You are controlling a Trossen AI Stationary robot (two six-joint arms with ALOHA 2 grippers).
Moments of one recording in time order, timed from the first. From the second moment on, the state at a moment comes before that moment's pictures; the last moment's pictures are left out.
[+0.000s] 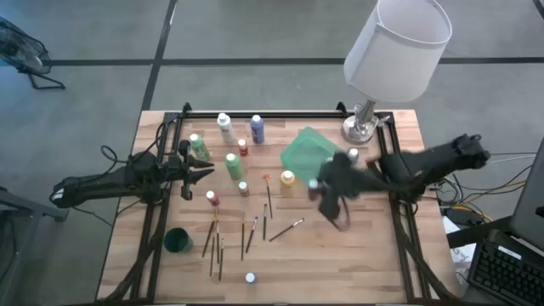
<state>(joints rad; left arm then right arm) 0.16 0.23 0.18 0.05 0.04 0.05 0.34 1.32 1.31 -0.79 0.40 0.60</state>
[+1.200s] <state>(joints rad) 0.16 0.23 0.18 0.04 0.04 0.05 0.85 1.43 0.70 -0.09 0.56 0.75</state>
